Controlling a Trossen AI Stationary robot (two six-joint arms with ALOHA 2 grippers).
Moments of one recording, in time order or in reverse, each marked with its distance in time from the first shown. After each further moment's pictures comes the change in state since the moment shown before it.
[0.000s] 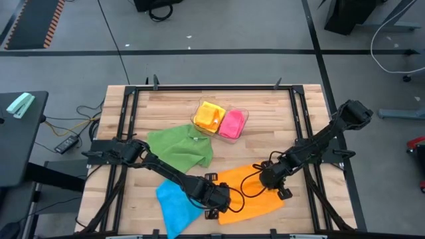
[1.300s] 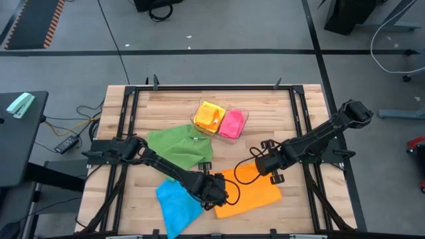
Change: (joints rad) left arm 0.030 -0.042 0.000 -0.238 -0.183 -0.002; right arm -0.110 0.000 0.282 -0.553 0.383 -0.076
